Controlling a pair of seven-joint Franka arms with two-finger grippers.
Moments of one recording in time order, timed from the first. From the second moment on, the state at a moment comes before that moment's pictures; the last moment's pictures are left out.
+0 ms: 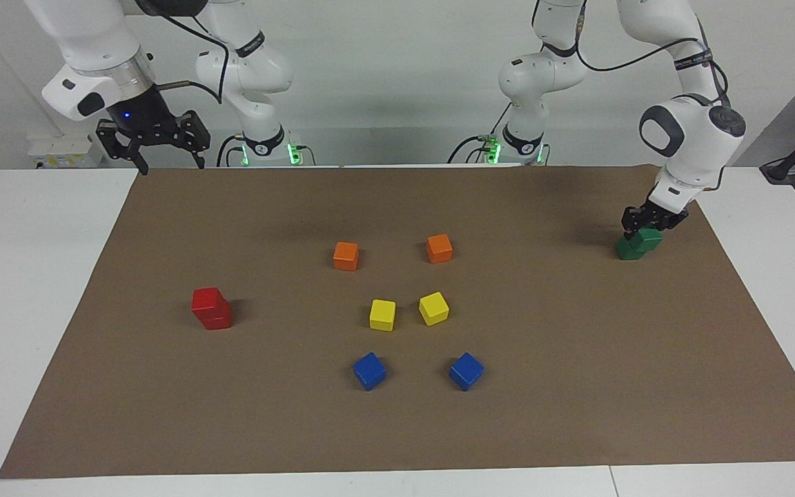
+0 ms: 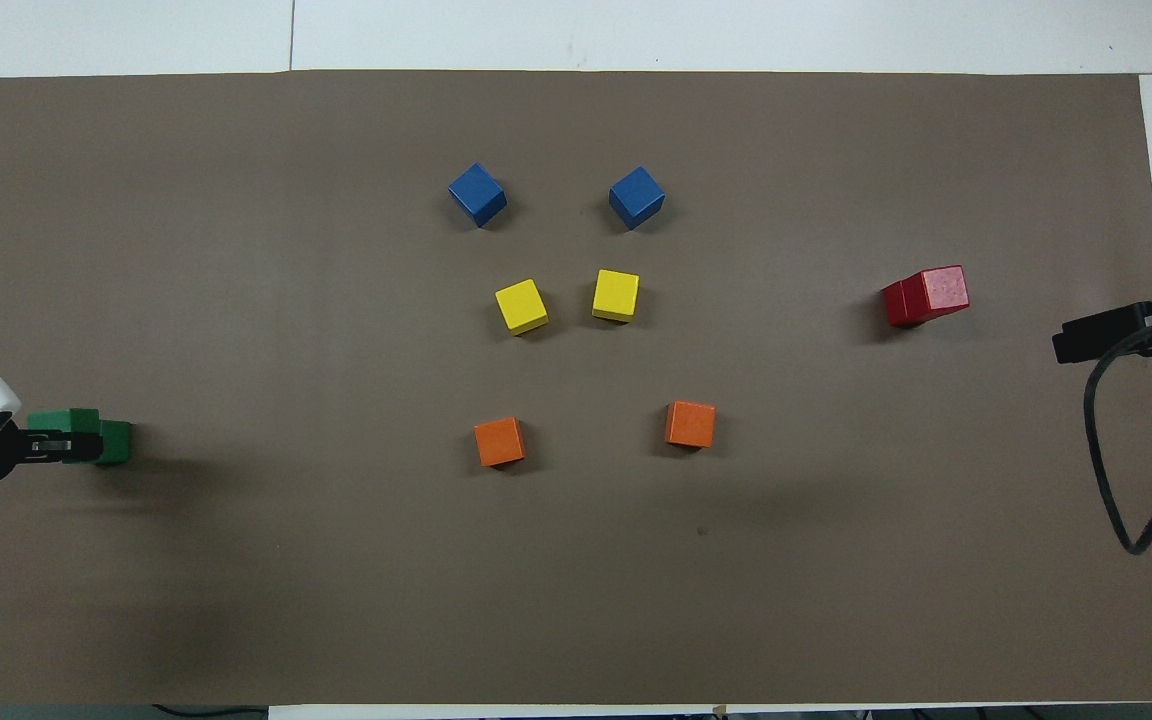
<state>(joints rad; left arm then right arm) 0.21 -0.09 0.08 -2.41 0.00 2.36 0.36 -0.01 -0.08 0.01 -1.60 0.01 1.49 -0.10</state>
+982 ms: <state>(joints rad) 0.21 -0.08 0.08 -2.31 0.00 2.22 0.37 -0.01 -0.08 -0.03 -1.63 -0.01 1.52 -0.10</state>
